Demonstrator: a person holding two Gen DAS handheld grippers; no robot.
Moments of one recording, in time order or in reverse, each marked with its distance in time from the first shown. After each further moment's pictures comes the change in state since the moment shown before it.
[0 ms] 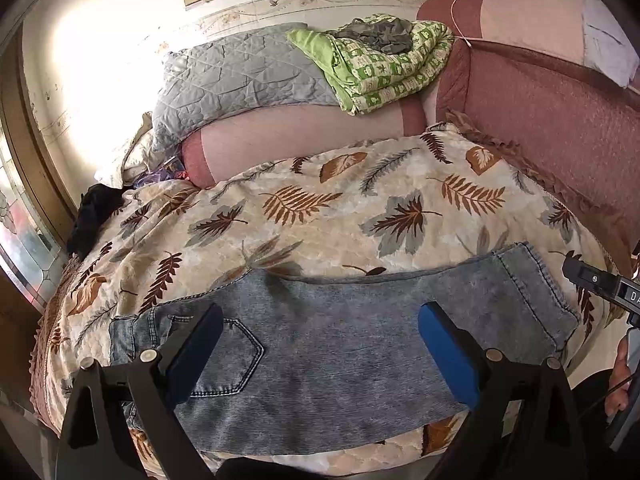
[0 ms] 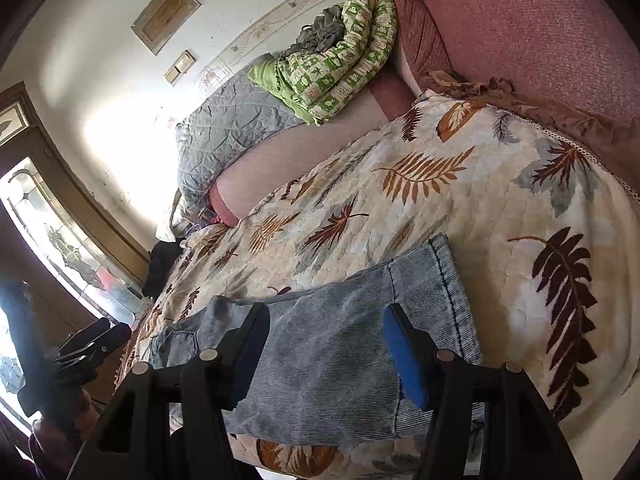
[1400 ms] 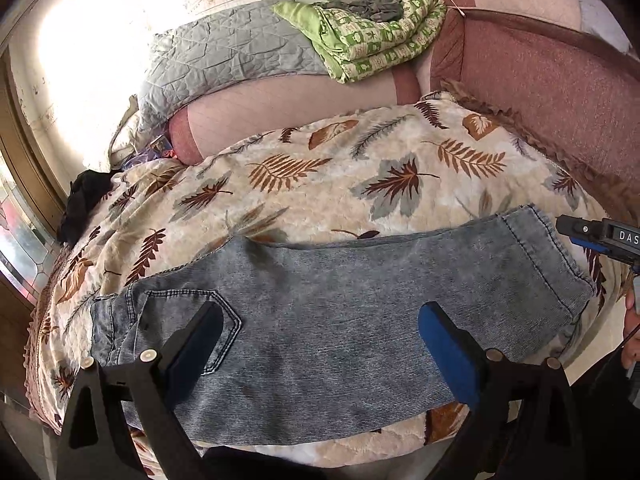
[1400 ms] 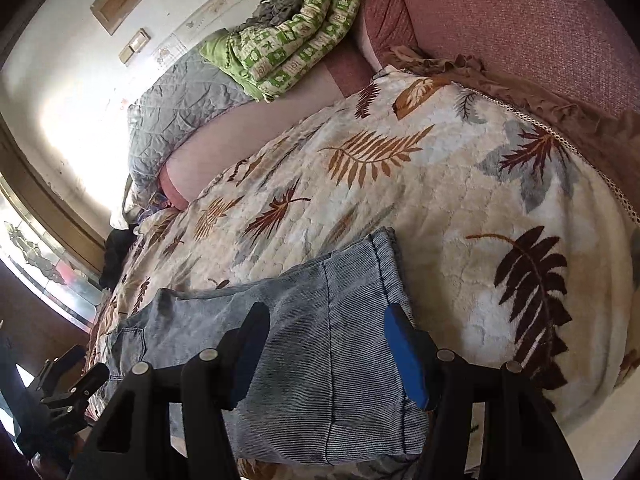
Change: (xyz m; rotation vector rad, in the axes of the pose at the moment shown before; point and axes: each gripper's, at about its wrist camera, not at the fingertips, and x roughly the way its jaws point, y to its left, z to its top) left arm 0.031 -0.014 -0.026 0.024 0.076 -0.009; right arm 0.032 -0.026 0.013 0.017 0.096 -0.162
